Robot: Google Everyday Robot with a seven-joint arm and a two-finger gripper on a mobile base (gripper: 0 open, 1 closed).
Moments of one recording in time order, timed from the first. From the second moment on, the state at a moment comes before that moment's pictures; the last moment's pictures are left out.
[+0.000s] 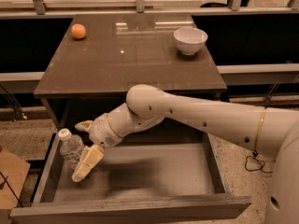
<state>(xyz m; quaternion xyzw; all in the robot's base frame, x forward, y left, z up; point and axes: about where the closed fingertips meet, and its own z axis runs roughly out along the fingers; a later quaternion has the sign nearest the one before) 0.463 0.208 0.710 -0.65 0.56 0.42 0.29</state>
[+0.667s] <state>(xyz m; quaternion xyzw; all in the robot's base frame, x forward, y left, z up) 0.451 0.251 0.698 -0.63 0.53 0.48 0.29</state>
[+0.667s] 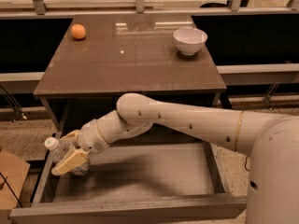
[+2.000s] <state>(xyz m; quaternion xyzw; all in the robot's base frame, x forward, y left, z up) 0.491 0.143 0.794 -0.69 0.61 0.28 0.27</state>
